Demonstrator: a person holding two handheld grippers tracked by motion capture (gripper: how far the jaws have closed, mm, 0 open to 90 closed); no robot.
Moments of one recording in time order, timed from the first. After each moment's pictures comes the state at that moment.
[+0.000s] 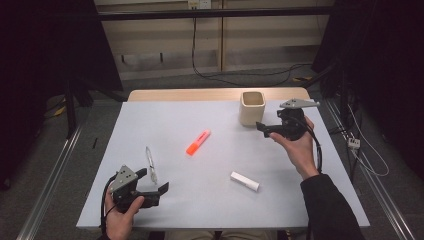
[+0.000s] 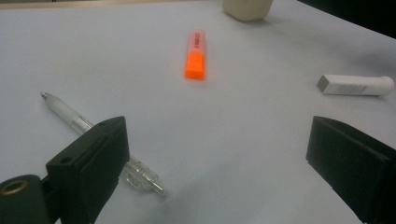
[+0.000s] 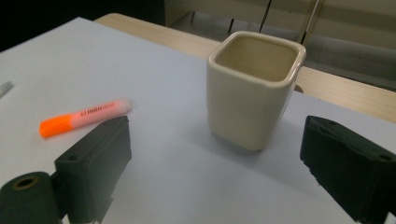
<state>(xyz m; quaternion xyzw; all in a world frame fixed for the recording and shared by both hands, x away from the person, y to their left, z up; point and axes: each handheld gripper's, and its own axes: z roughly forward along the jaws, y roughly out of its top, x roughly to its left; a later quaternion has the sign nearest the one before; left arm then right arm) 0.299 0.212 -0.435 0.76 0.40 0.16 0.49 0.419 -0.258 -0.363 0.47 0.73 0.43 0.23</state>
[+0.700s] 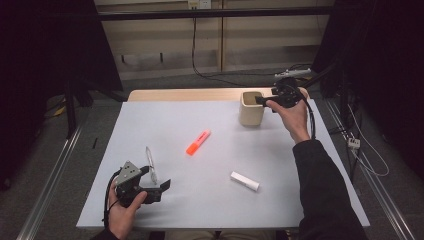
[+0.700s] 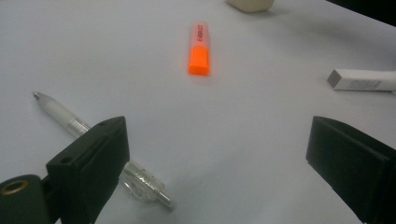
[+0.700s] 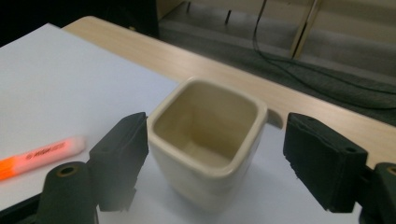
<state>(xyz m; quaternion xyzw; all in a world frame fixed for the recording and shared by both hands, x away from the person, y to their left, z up) 0.313 0.208 -0.439 0.77 0.40 0.16 0.48 0.511 -0.268 -0.345 0.47 0.75 0.41 0.22</state>
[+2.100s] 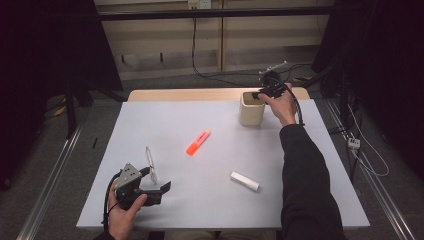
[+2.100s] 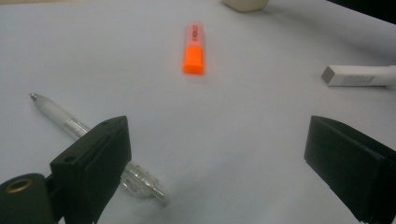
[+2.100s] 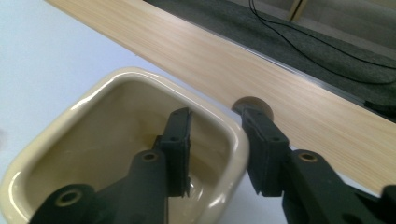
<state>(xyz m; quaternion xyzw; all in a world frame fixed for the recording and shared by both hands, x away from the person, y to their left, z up) 0.308 0.207 -0.439 0.77 0.39 0.16 0.48 0.587 -0.256 -0.383 0.47 0.80 0.31 0.19</state>
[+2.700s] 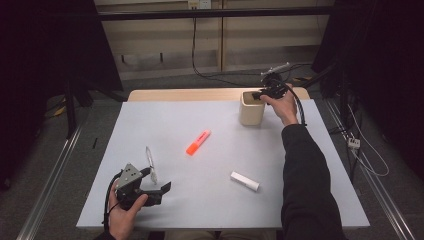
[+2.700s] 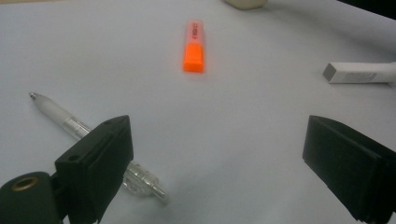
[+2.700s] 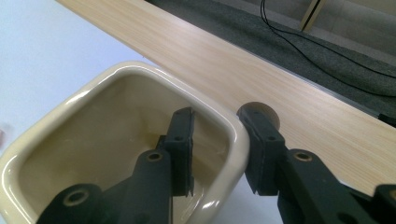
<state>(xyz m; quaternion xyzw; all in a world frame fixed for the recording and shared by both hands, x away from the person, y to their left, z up) 0.308 0.207 -0.439 0.77 0.39 0.16 0.48 0.588 -0.264 -0.390 0.45 0.80 0.34 0.19</state>
